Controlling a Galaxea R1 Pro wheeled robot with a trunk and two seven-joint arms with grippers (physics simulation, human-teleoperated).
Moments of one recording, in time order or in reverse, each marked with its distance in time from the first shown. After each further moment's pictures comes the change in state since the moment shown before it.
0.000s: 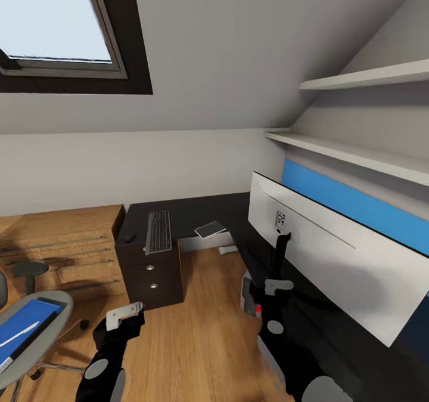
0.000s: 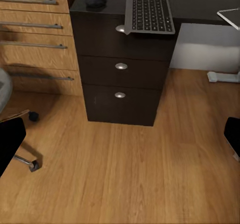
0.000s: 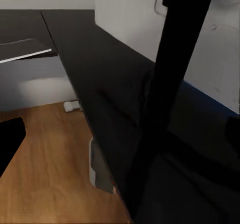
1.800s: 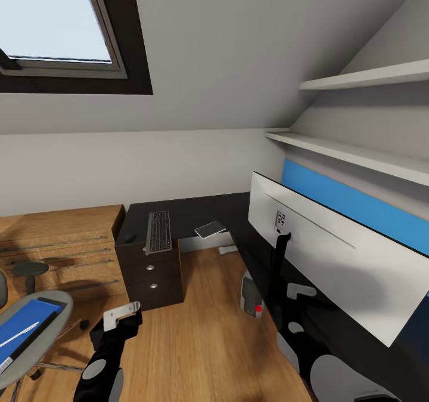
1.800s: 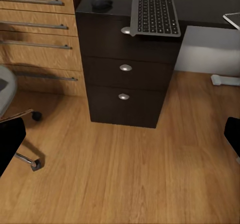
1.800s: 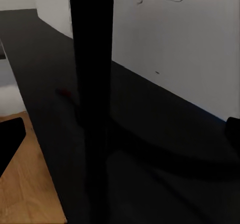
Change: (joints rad) left arm 0.000 -0.007 0.020 -0.005 -0.001 -0.004 0.002; right arm -0.144 -0.047 -0.204 0.378 0.013 -0.262 0.076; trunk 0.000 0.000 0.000
